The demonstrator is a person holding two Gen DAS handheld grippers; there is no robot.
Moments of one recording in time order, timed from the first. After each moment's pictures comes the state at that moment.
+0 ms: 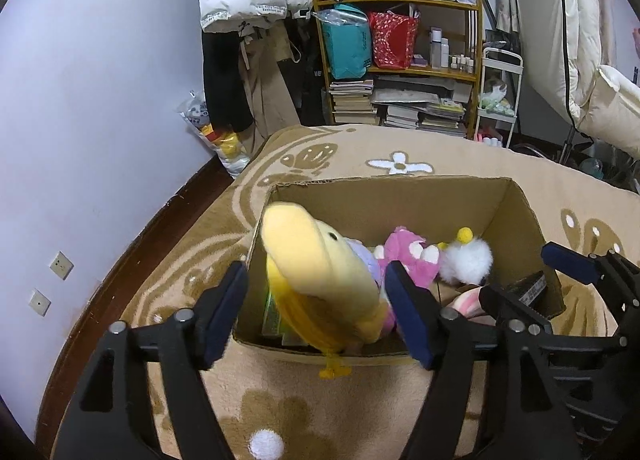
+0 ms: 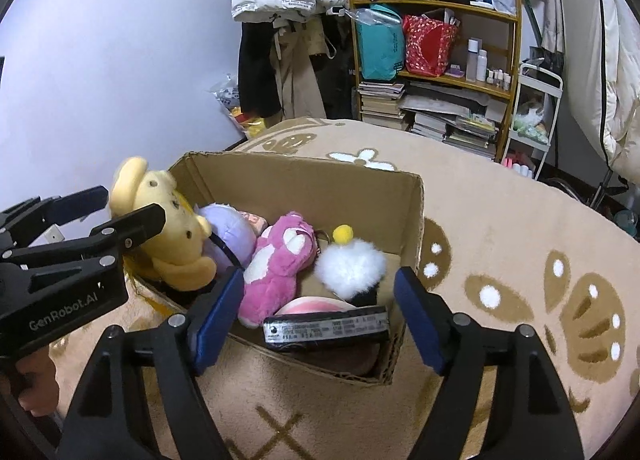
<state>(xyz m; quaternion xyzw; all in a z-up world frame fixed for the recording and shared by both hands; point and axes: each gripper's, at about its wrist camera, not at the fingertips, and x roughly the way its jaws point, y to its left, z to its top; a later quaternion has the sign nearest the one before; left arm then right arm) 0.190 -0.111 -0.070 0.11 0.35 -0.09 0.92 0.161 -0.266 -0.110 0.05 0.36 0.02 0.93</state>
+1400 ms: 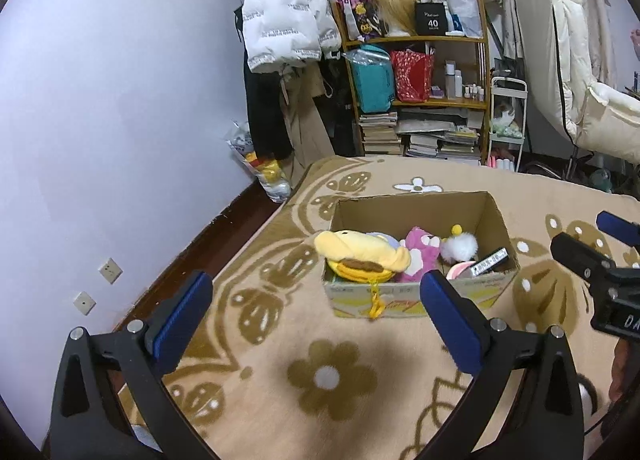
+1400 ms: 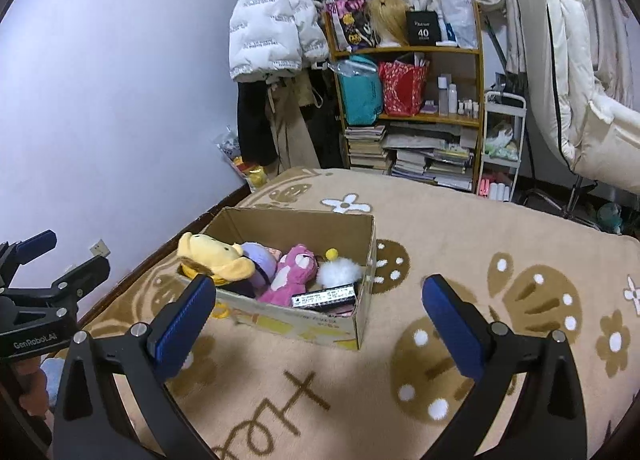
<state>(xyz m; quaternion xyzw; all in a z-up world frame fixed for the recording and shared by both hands) 0.084 -0.067 0.014 0.12 0.30 -0.05 0.94 0.053 -0.277 -0.021 0.09 0.29 0.00 0.95</state>
